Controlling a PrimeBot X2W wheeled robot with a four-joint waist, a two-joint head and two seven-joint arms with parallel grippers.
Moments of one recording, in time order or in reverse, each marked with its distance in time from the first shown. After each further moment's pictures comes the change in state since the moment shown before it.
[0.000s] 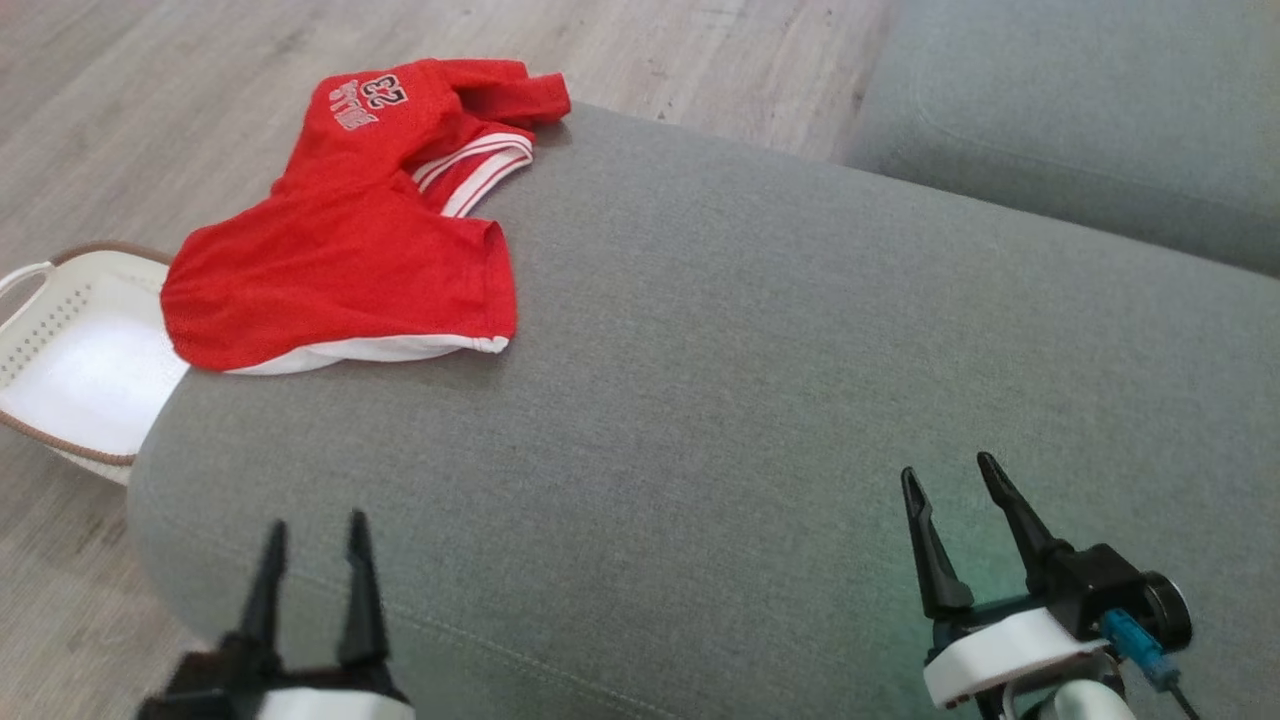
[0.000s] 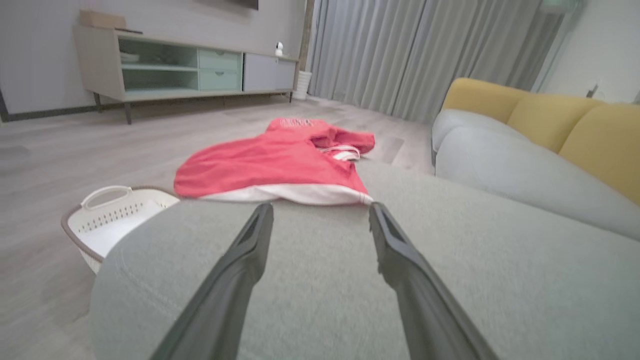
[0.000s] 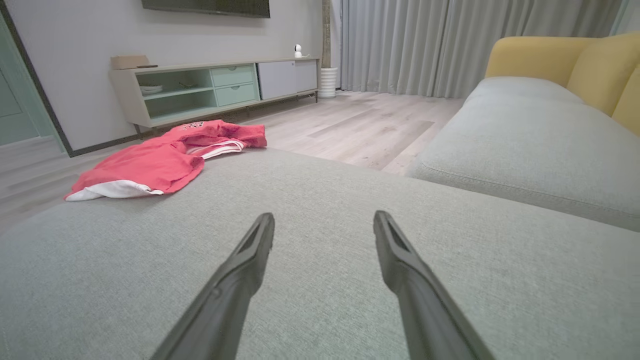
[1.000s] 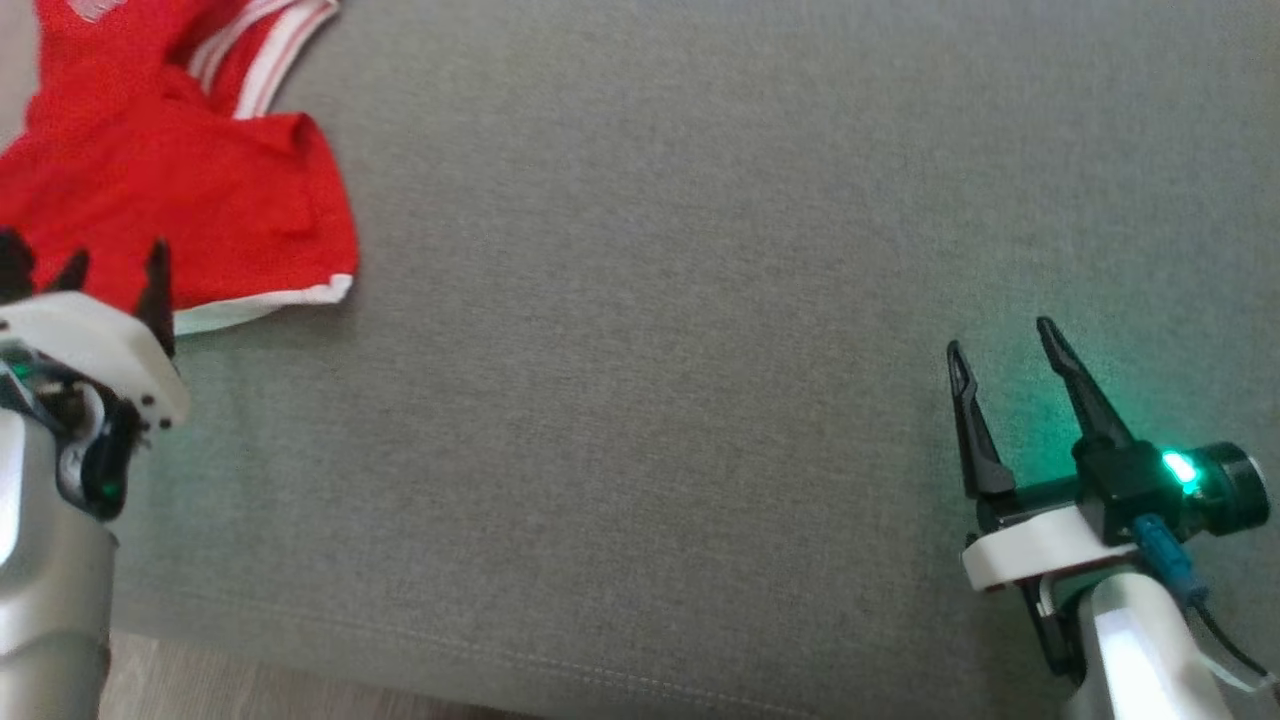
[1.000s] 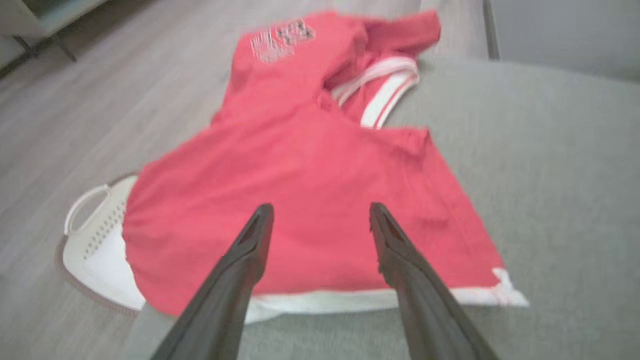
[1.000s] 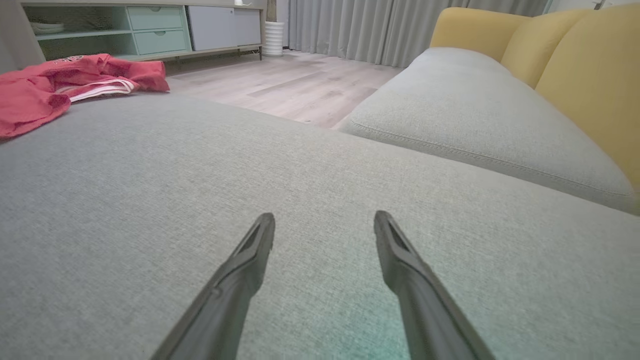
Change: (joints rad) left arm -0.701 0.332 0.014 0.413 -0.167 -0.078 0.539; right arm -0.131 -0.004 -0.095 -0.106 -0.220 0.000 0.024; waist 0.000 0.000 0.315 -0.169
